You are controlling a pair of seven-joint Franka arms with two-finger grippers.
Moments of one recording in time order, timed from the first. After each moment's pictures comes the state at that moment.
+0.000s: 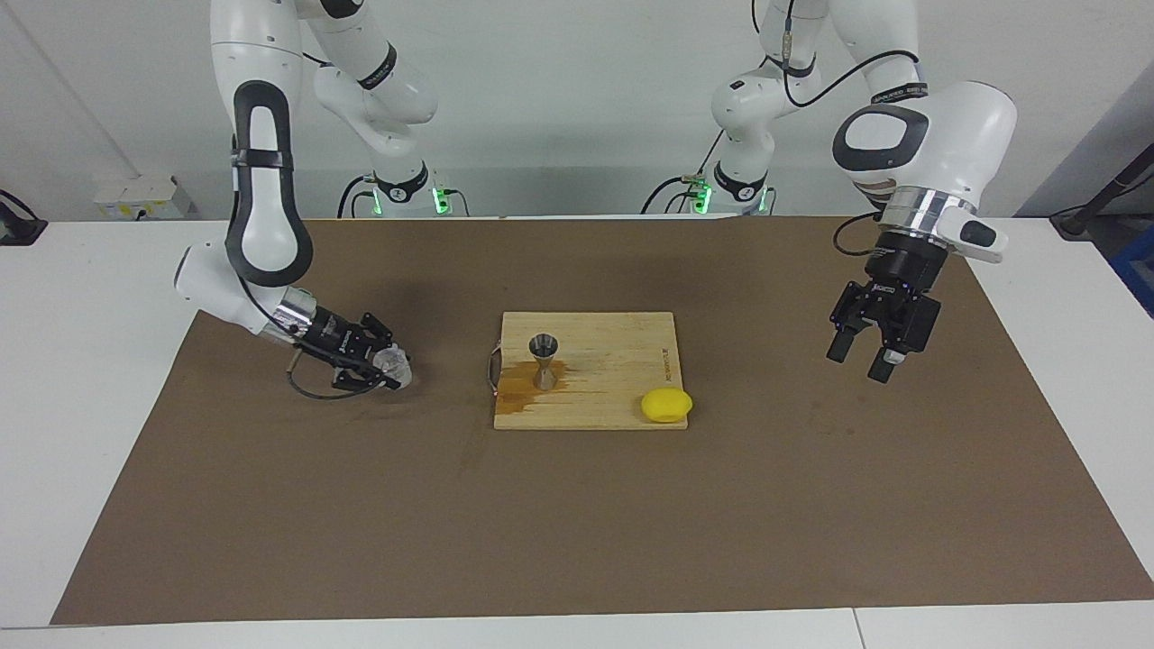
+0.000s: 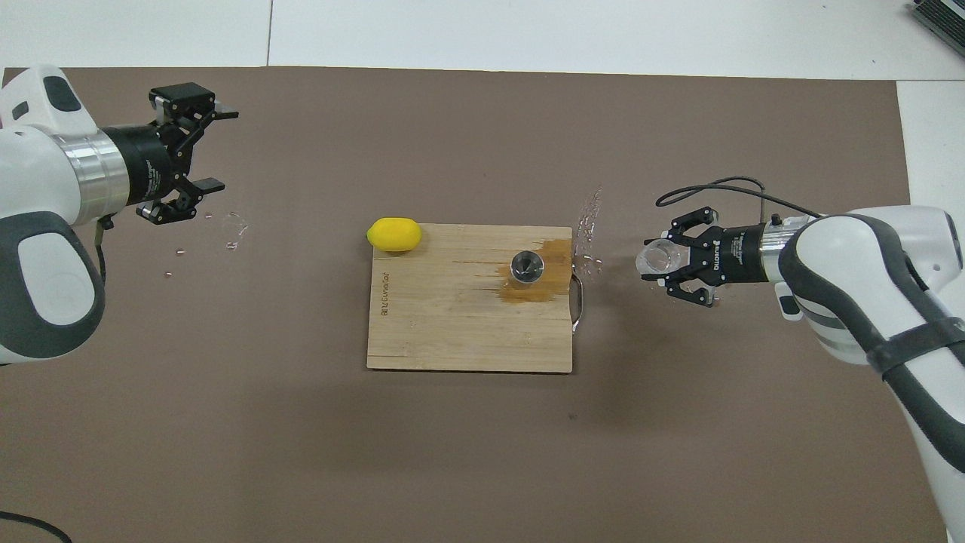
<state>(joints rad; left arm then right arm) 0.41 0.04 -0.57 -1.92 -0.29 2.41 -0.96 -0.09 0.19 0.12 -2.07 0.86 2.17 1.20</state>
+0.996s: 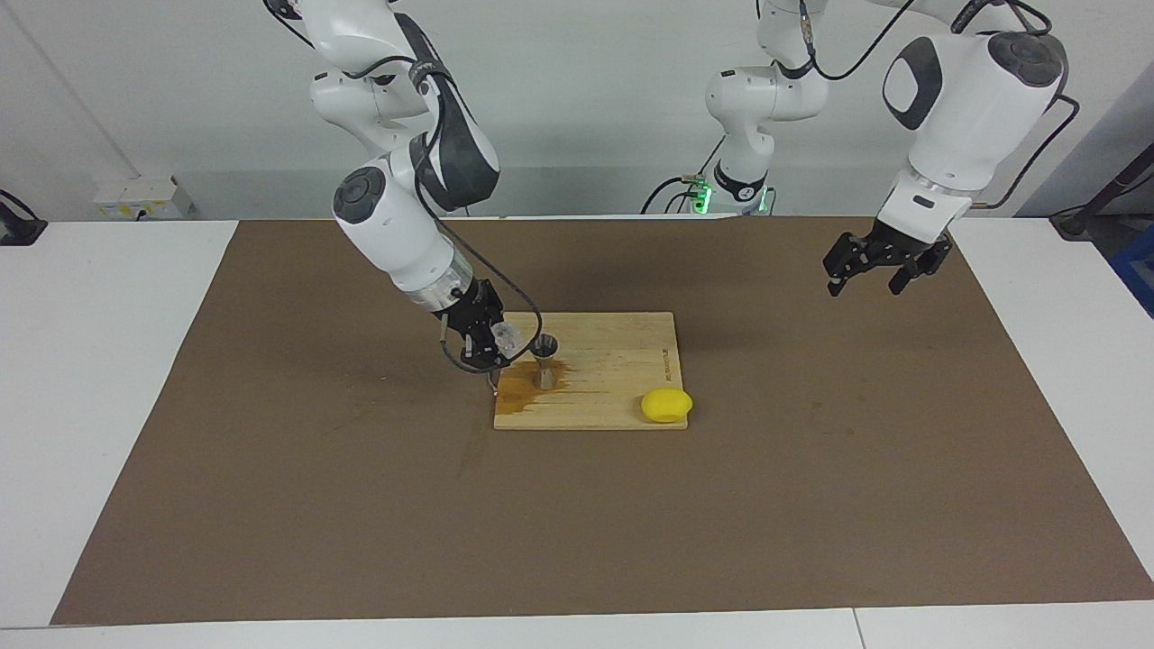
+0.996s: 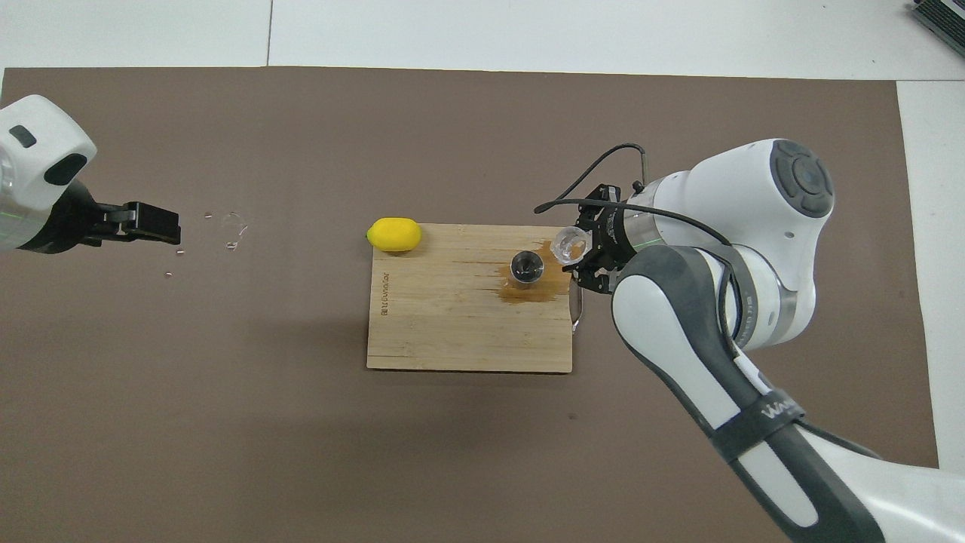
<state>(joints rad) -0.05 -0.01 -0.04 -1.72 -0.03 1.73 0.01 0.22 0.22 0.12 -1.84 0.35 2.17 1.76</state>
